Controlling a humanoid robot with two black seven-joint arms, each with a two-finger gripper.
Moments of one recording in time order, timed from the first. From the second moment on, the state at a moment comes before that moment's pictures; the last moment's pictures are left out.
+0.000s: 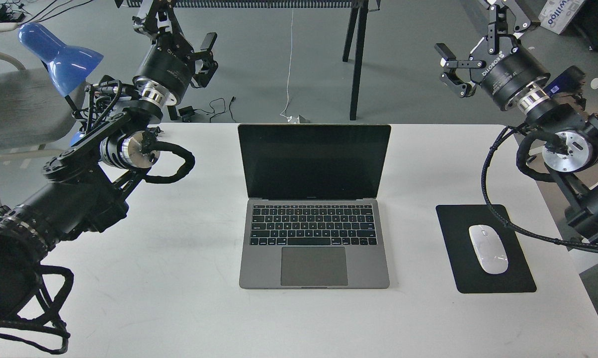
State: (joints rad) left arm -0.93 0.22 -0.69 -0.73 0.16 -0.19 -0.49; right arm 0.77 -0.45 0.93 0.95 -0.28 0.36 0.16
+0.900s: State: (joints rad) left arm -0.93 0.22 -0.69 -0.73 0.16 -0.18 -0.49; right arm 1.11 -0.35 0.50 0.66 -0.30 0.29 0.15
